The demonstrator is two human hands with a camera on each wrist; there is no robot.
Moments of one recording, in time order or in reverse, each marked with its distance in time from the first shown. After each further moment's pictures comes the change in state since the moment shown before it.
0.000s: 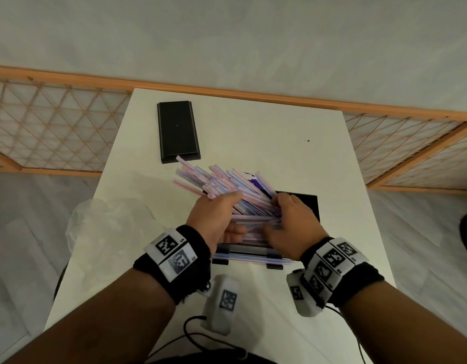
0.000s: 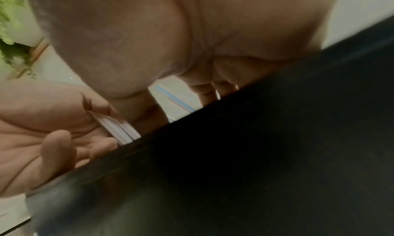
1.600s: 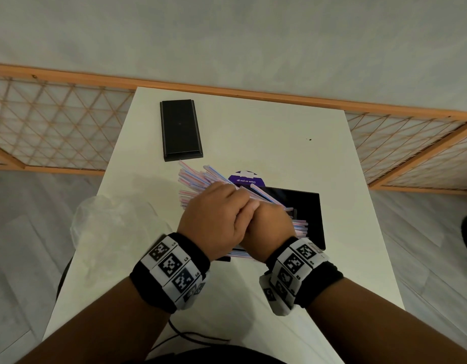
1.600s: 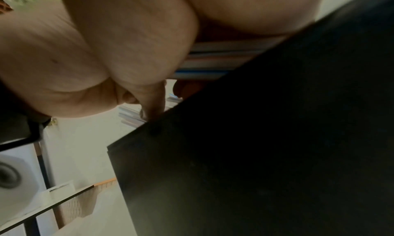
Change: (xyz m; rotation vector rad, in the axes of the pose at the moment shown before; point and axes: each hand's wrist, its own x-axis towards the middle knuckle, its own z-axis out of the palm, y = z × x) left_hand -0.010 -0.011 -0.025 1.059 0.138 1.298; right_hand 0.008 -0.044 0.043 -0.214 0.108 -0.248
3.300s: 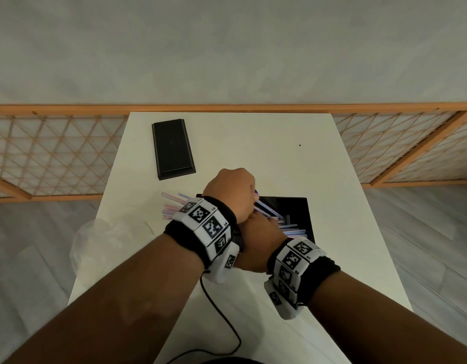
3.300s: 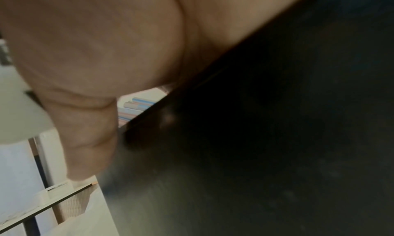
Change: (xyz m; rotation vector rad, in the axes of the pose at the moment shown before) left_hand 0.089 0.029 0.006 0.084 -0.584 -0.403; right_hand -0.002 0.019 -0.011 0.103 -0.323 0.012
